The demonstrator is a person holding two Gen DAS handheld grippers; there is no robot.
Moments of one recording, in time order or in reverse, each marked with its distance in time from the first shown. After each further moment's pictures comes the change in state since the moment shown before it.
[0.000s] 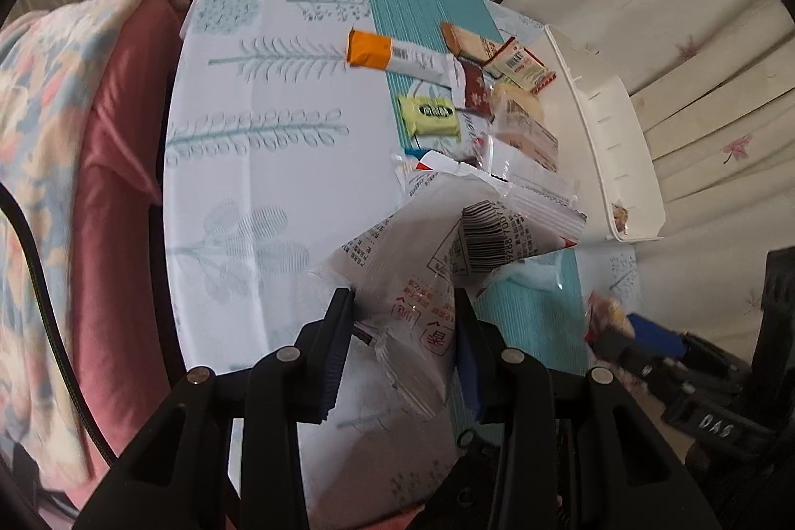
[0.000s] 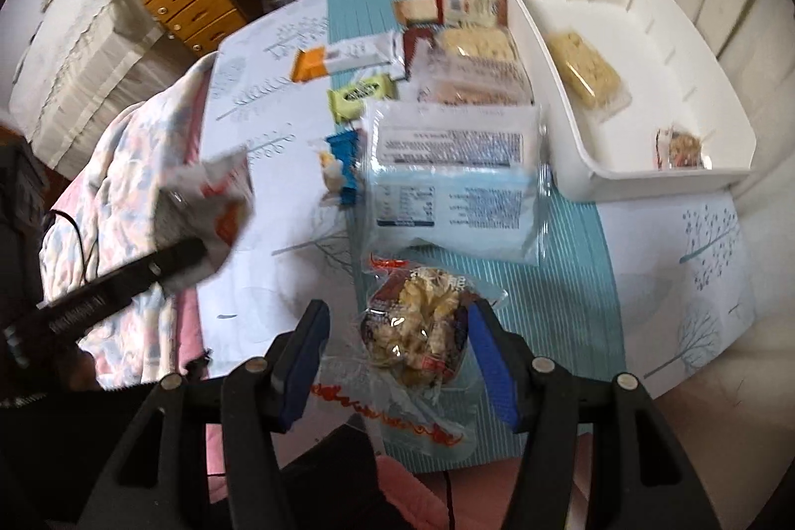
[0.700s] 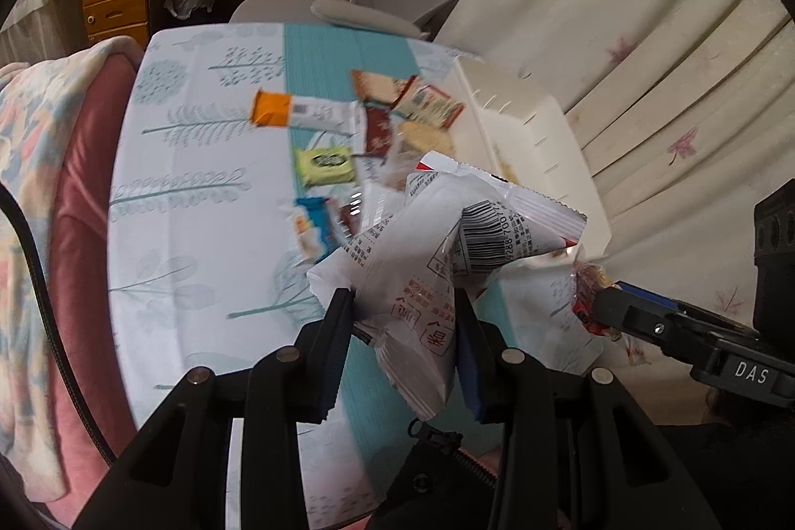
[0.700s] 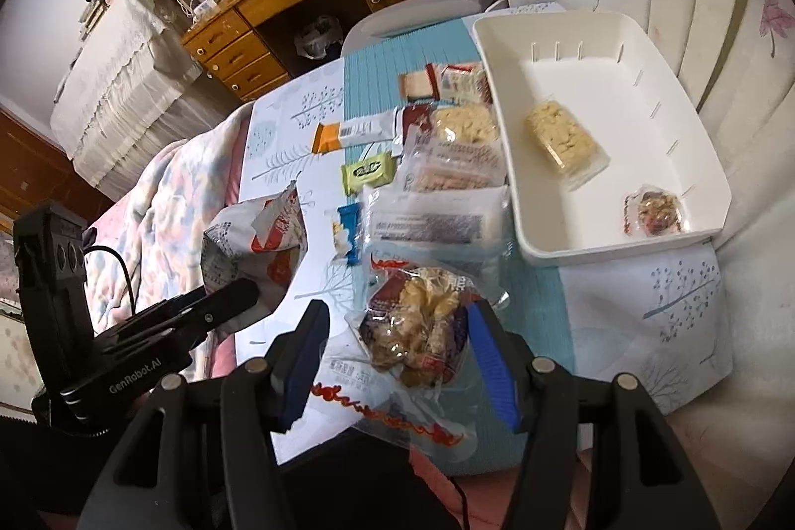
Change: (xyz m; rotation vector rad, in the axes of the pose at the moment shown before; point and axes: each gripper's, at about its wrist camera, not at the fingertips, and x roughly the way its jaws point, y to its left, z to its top) left arm -0.020 -0.099 -0.005 0.080 -0.145 -0.042; right arm -0.068 -0.058 0.029 -0.016 -0.104 0.120
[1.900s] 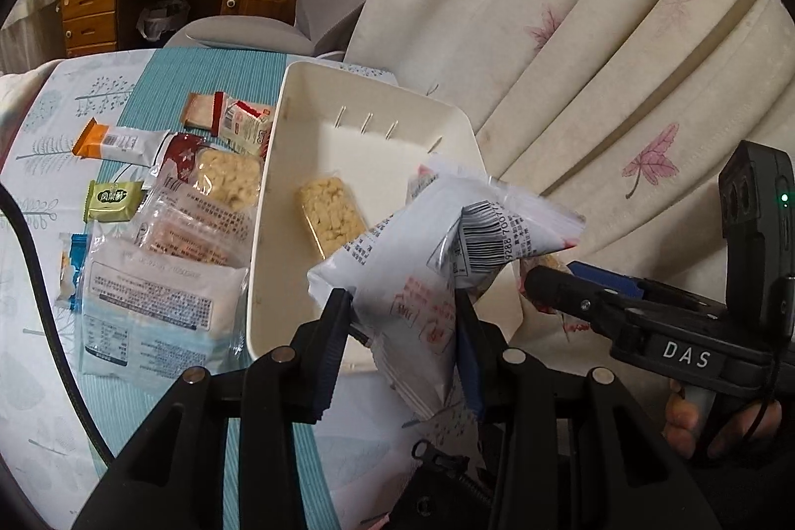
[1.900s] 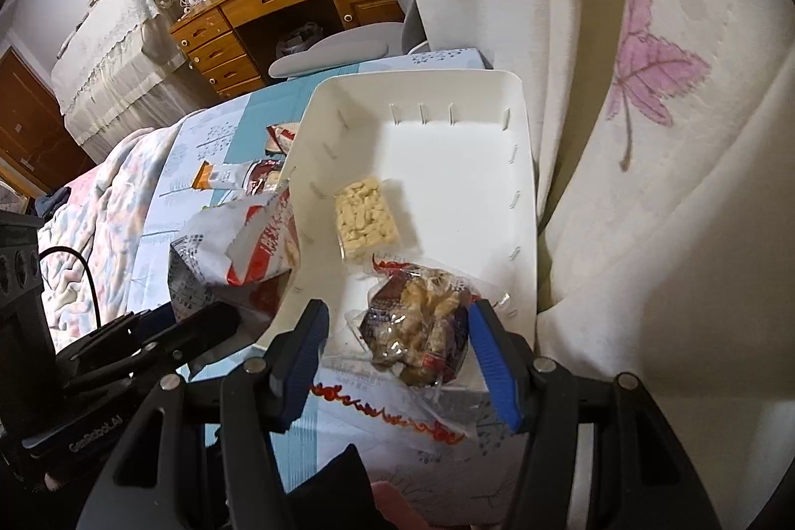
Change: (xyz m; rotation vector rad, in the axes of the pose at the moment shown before) left arm 0.128 -0.215 0.025 -0.054 -0.134 -0.002; right arm -0.022 -0.203 0.090 -0.175 -0.028 -0.061
